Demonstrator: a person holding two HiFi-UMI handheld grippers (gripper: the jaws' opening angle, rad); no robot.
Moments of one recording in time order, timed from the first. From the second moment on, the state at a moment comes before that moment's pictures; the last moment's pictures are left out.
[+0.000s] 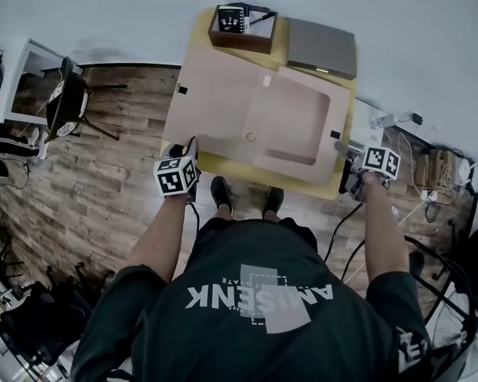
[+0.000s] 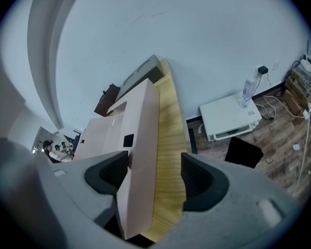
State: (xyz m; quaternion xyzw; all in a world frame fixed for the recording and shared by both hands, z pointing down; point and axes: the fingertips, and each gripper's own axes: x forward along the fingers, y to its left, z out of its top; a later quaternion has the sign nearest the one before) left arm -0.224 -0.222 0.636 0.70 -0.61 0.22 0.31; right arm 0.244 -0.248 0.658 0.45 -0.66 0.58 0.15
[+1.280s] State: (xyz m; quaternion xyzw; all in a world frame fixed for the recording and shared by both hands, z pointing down) left arm -0.271 -0.225 0.679 0.64 -0.64 0.35 0.25; right arm 0.244 -0.245 0.658 0.48 -0.65 0.57 0.16
